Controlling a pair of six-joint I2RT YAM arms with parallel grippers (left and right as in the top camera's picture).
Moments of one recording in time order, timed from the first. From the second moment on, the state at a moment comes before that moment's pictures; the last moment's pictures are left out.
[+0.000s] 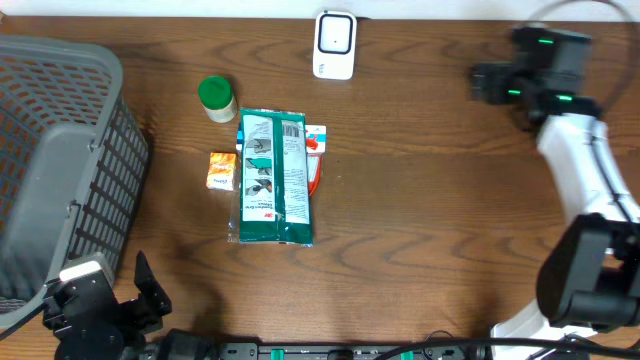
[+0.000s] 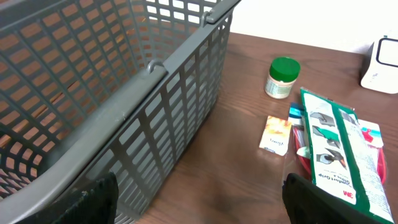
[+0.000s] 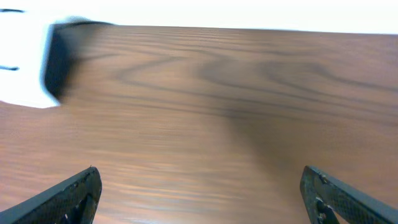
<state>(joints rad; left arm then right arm) -0.23 0.28 0.97 -1.12 -0.45 -0.18 -0.09 1.80 1.39 -0.31 -0.19 -0.05</state>
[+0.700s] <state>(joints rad) -0.23 0.28 0.97 -1.04 -0.44 -0.19 0.37 1.80 1.39 -0.62 -0.39 0.31</state>
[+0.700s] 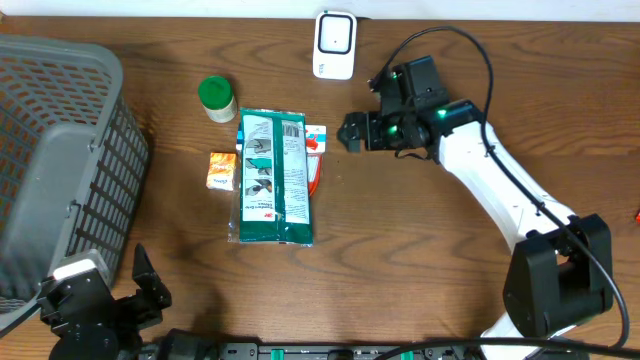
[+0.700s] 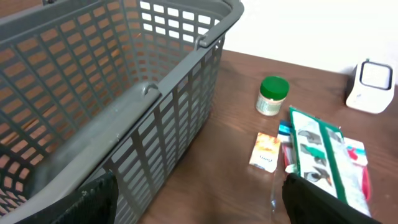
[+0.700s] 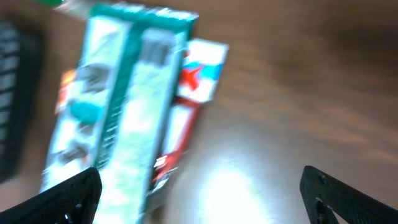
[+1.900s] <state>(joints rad) -0.23 1.20 0.97 -0.71 -0.39 -0.33 0.41 1.94 1.15 -0.31 -0.98 0.45</state>
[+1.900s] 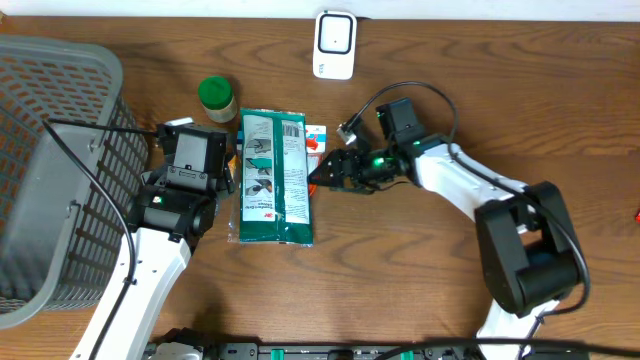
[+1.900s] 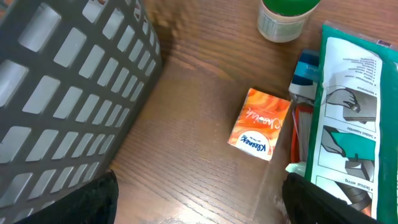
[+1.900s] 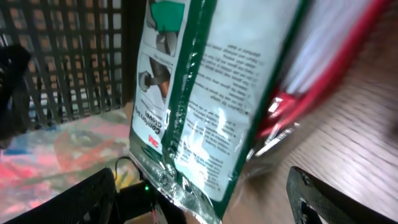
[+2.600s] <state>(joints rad) -0.18 1.20 0.97 -0.70 -0.39 -0.29 0.49 2.01 1.15 -0.17 -0.99 0.54</state>
